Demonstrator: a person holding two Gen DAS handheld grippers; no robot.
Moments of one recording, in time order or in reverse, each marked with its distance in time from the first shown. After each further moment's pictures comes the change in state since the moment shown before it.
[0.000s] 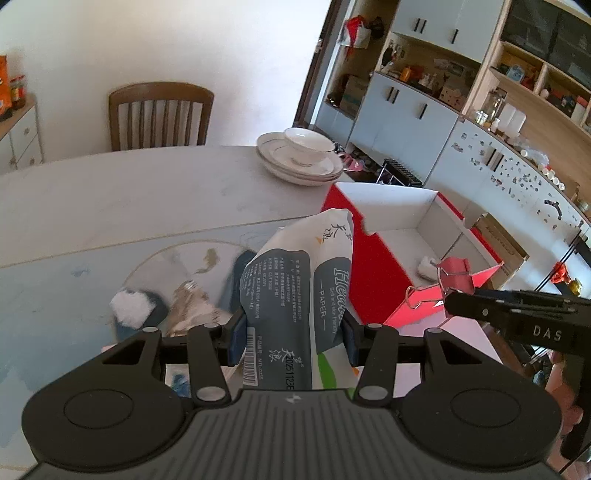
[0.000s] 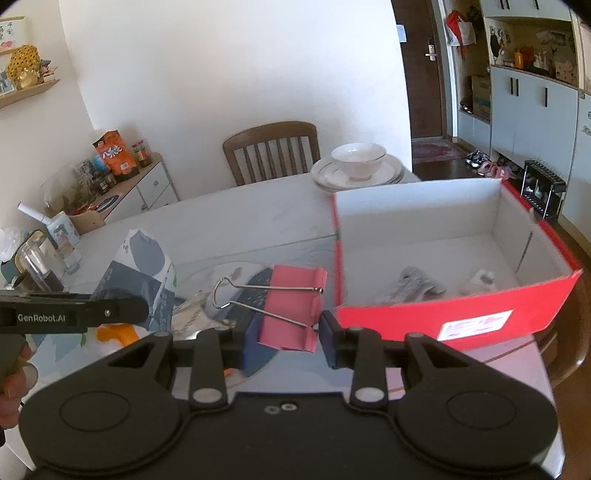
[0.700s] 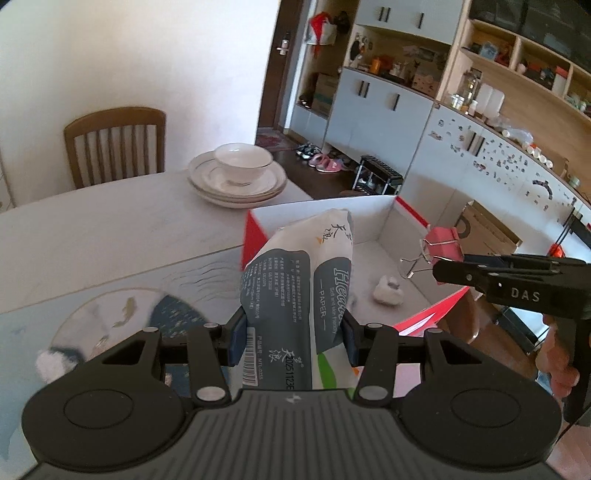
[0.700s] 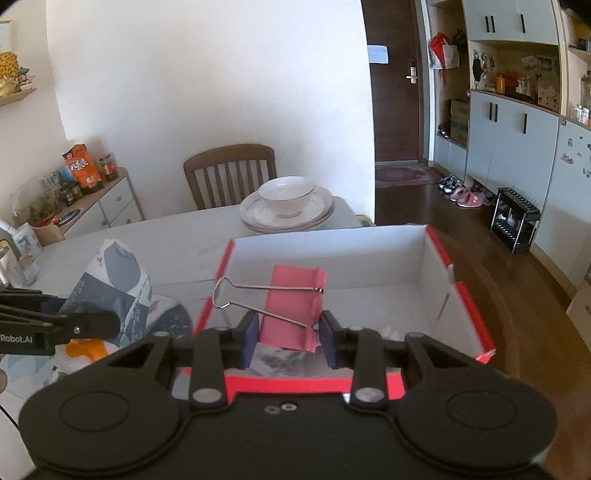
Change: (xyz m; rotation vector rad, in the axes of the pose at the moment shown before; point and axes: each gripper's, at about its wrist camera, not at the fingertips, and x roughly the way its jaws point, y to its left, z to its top) left arm 0.058 -0.105 0.041 0.110 -0.011 -0.019; right arm 0.001 -0.105 0.042 -0.046 -0.054 -0.076
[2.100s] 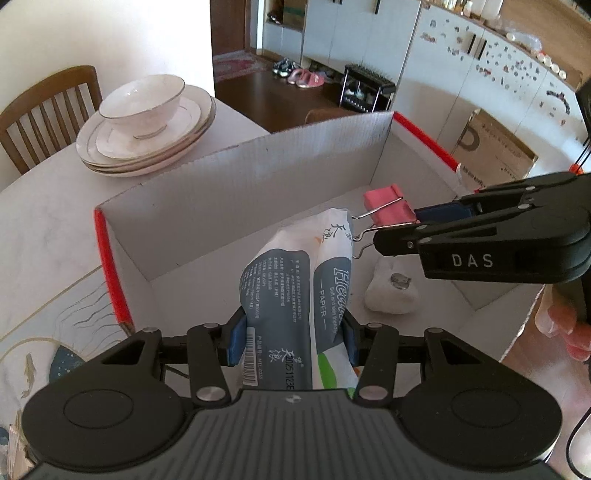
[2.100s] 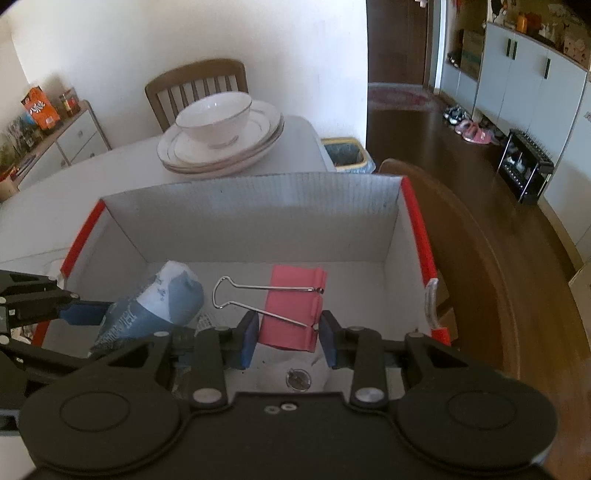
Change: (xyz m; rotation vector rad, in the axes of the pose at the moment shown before) left arm 0.189 -0.073 0.044 0.138 0.303 0.021; right arm 0.147 -0.087 0.030 -0.017 0.327 0.002
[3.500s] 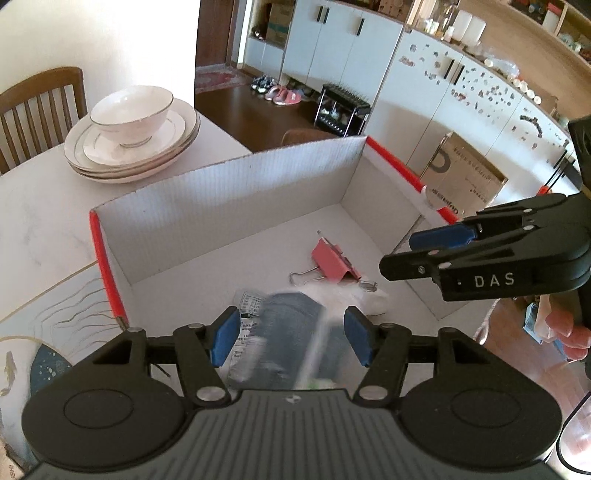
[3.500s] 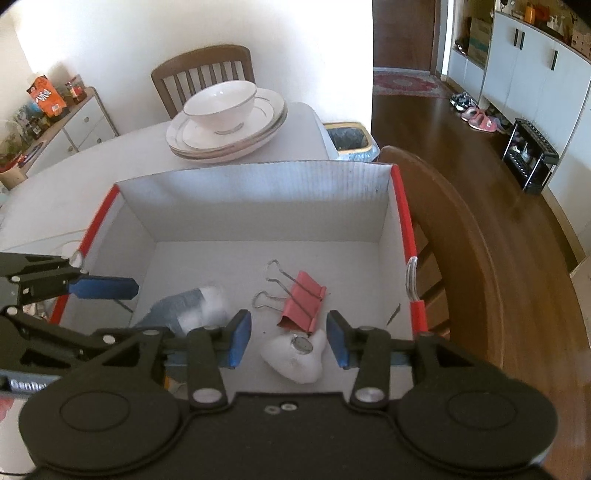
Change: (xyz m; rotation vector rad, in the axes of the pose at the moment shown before) left arm -0.026 0.009 -0.005 -0.029 -0.072 -0.124; right arm -0.035 -0.004 -0.003 -0.021 0.034 0.012
